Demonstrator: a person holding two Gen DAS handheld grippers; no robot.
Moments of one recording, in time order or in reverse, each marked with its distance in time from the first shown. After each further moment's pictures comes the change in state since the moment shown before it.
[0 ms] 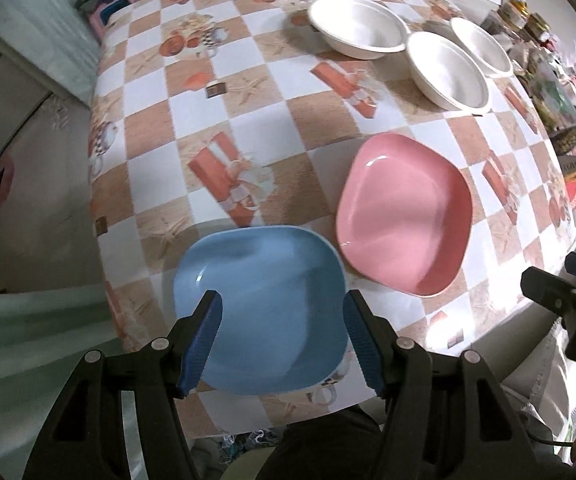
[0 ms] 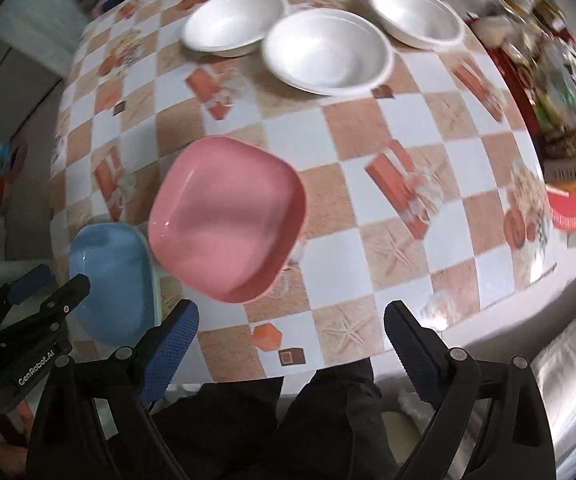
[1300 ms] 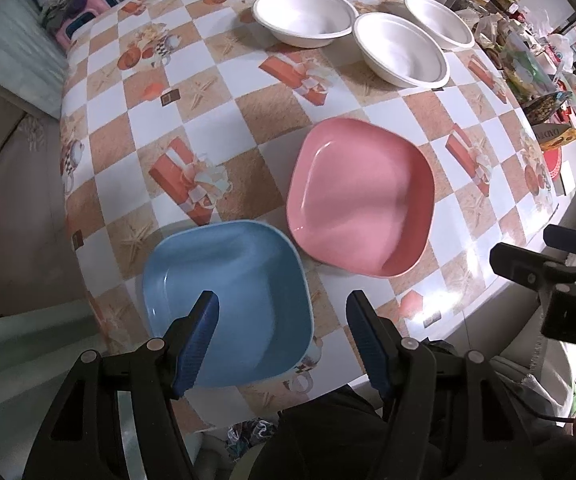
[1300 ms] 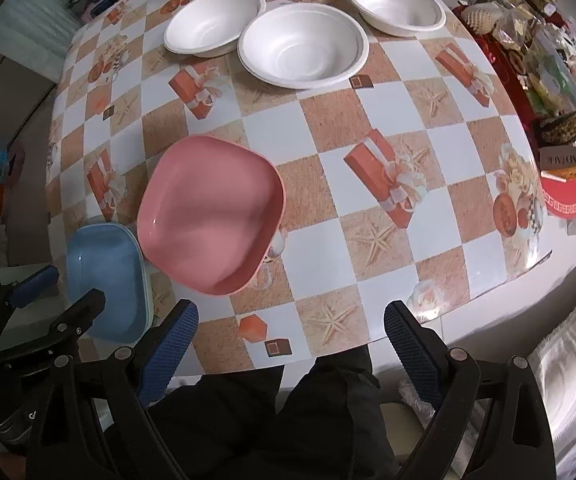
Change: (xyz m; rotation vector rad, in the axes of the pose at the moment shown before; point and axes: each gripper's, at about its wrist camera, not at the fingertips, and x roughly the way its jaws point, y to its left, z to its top) left arm -0.007 -0.026 -0.002 0.095 0.027 -0.042; right arm -0.001 -0.015 -0.001 0.019 0.033 0.009
